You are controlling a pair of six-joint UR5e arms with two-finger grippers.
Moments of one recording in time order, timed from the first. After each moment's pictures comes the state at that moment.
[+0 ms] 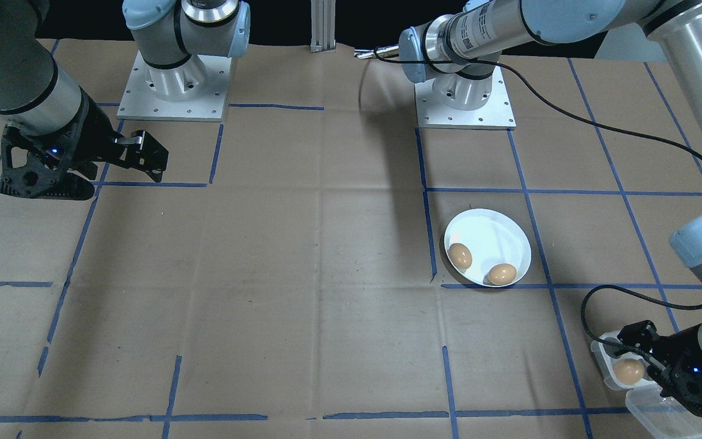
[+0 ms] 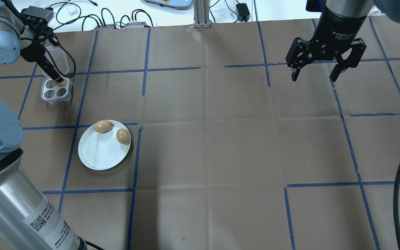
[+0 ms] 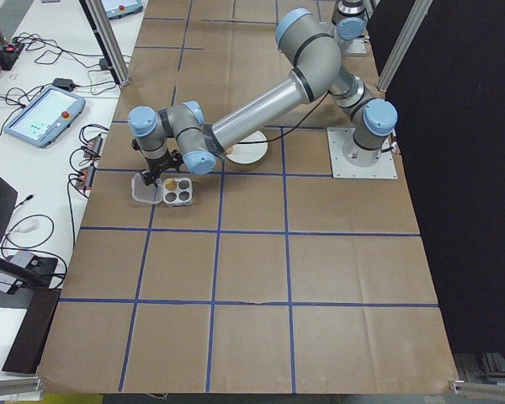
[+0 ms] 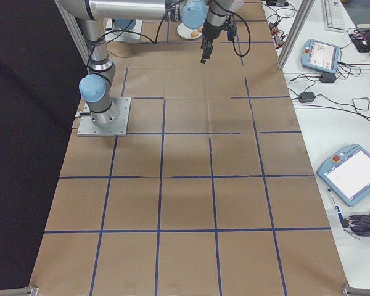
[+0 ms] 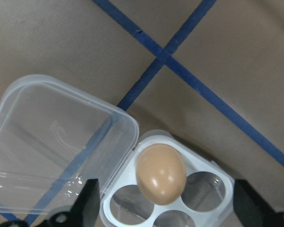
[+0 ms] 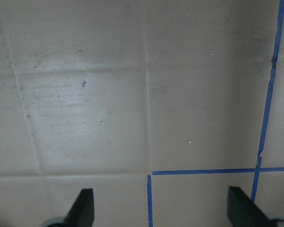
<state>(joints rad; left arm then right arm) -1.14 -2.31 -1.21 -1.20 1.55 1.28 1.51 -1.42 1.43 -1.38 -1.54 -0.02</state>
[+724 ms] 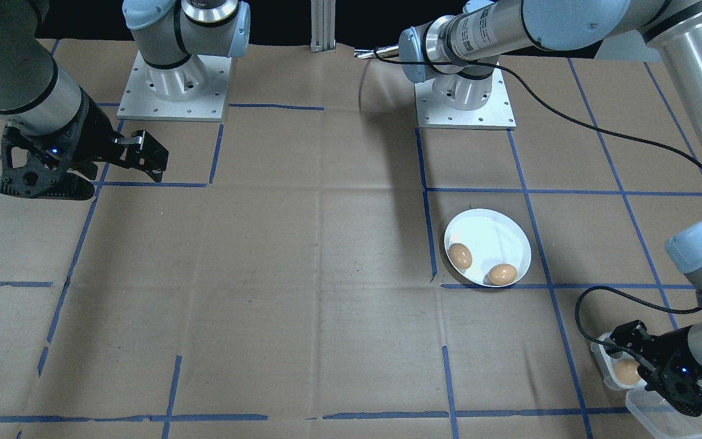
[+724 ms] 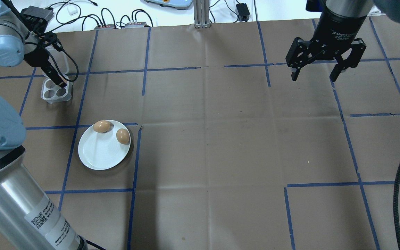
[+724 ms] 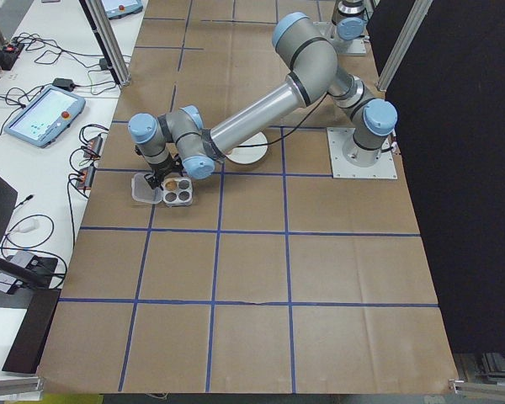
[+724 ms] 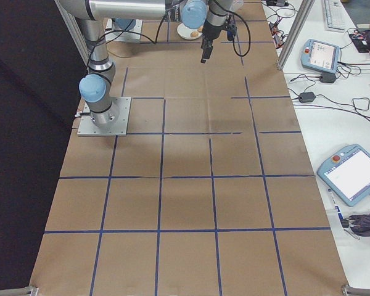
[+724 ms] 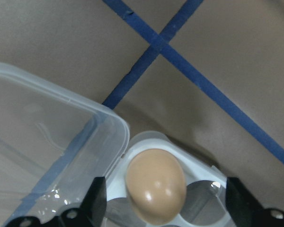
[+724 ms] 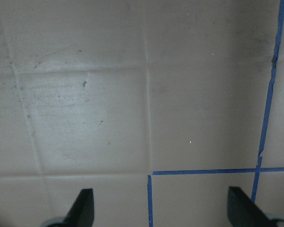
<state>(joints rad) -1.14 -2.33 -1.21 -1.23 1.56 1.29 1.51 -1.42 1.43 -1.38 -1.54 -0.02</state>
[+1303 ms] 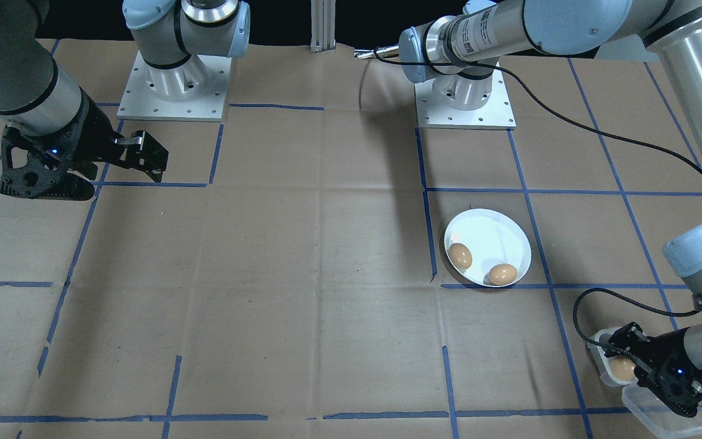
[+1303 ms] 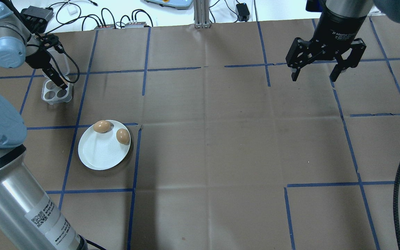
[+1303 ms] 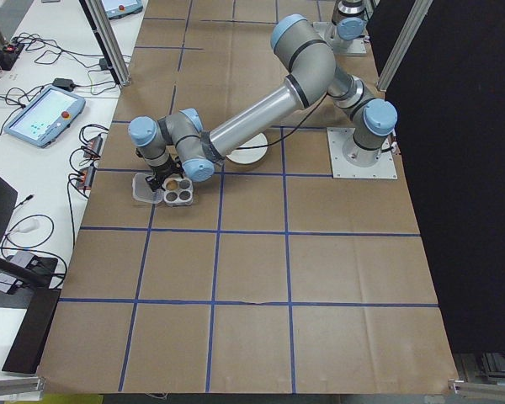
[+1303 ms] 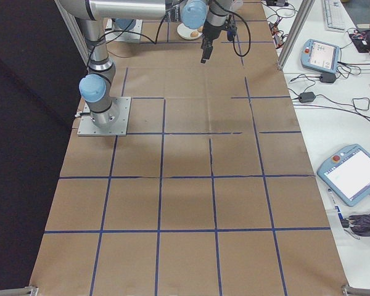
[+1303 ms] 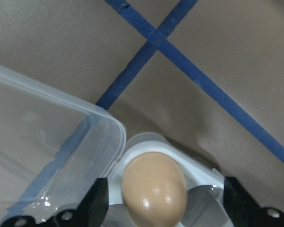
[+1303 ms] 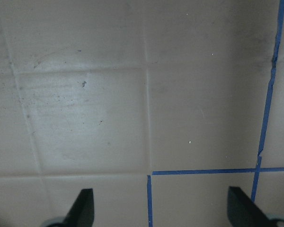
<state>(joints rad) -1.14 -2.34 -1.21 -1.23 1.56 1.29 1.51 -1.42 1.43 -1.38 -1.54 -0.02</state>
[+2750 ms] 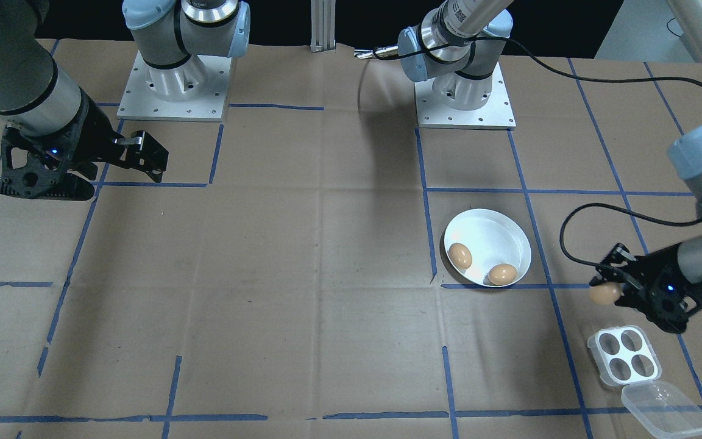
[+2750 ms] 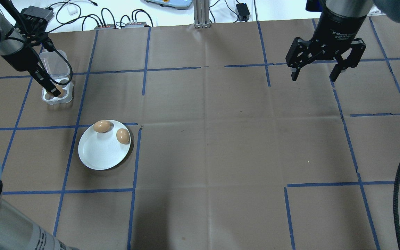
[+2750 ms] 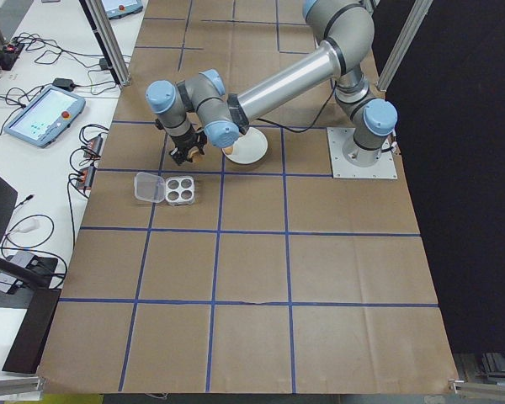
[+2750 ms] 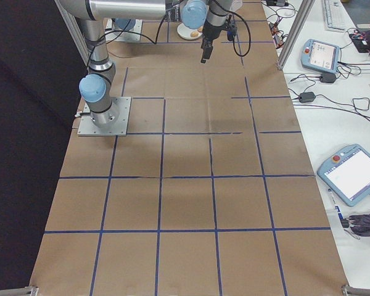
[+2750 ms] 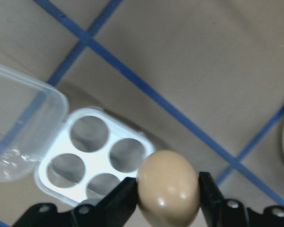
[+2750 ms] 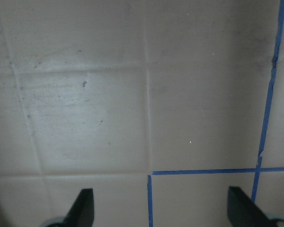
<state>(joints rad) -1.16 -2.00 -1.48 -1.44 1.54 1.19 1.51 -1.42 1.43 -1.38 -1.54 -0.02</state>
